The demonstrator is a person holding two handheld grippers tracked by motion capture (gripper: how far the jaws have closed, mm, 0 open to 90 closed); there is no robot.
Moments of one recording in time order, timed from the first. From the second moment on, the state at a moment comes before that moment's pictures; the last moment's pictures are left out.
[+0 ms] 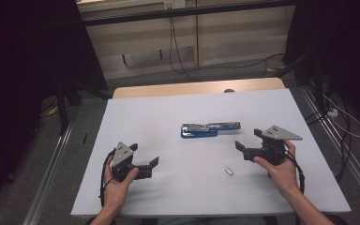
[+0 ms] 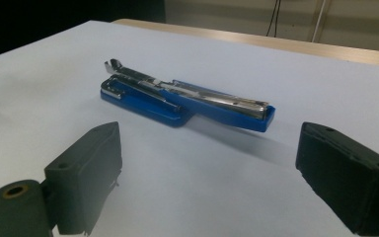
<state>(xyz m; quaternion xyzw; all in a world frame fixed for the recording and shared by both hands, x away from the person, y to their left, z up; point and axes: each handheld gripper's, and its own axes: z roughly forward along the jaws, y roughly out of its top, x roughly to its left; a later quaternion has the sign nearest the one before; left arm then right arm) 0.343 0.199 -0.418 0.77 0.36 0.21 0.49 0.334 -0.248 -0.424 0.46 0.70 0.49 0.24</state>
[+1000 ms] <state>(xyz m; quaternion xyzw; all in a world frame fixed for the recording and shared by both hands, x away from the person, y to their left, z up) 0.327 0.208 -0.419 0.77 0.36 0.22 0.48 0.334 -0.222 -0.413 0.41 0.81 0.41 0.11</state>
